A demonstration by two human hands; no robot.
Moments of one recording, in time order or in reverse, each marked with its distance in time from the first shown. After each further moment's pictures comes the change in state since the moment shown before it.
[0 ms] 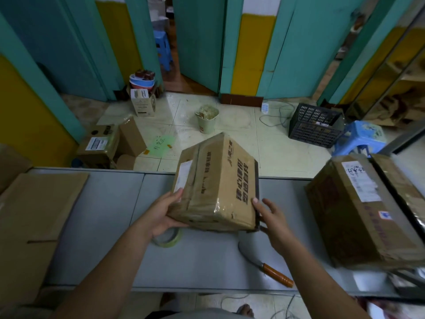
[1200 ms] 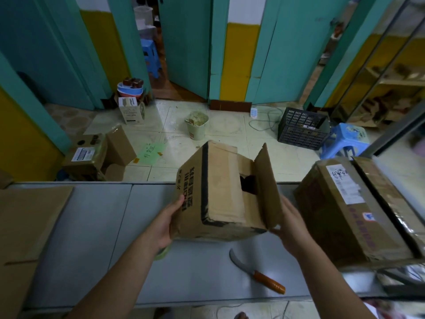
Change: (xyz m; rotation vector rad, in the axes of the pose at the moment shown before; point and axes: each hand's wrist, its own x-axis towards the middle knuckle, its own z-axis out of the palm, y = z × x) left_hand 0.010 -0.016 0.040 -0.086 0.002 0.003; right_hand -0.015 -0.035 -0.047 0.091 0.038 -0.083
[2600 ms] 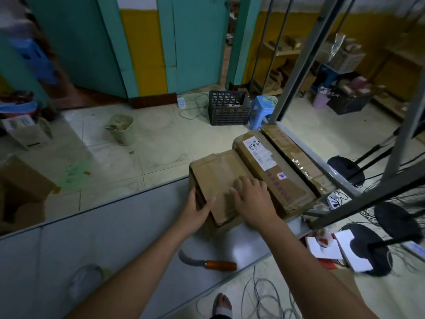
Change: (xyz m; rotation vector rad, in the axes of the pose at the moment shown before) left_hand 0.067 -0.088 0.197 0.932 -0.246 0.226; right_hand -0.030 -0.023 -0.074 -1.156 0.408 -0.158
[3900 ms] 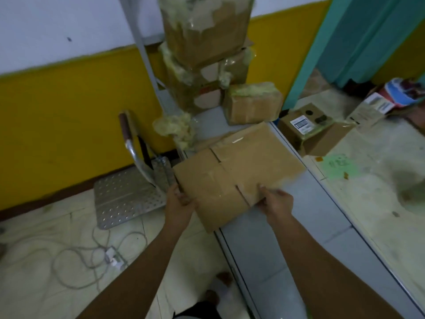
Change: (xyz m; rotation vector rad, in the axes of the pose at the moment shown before) left_hand -0.449 -0.343 -0.349 -0.670 1.708 -0.481; right_hand -0.186 -0.556 0.394 0.648 -0.954 -0.105
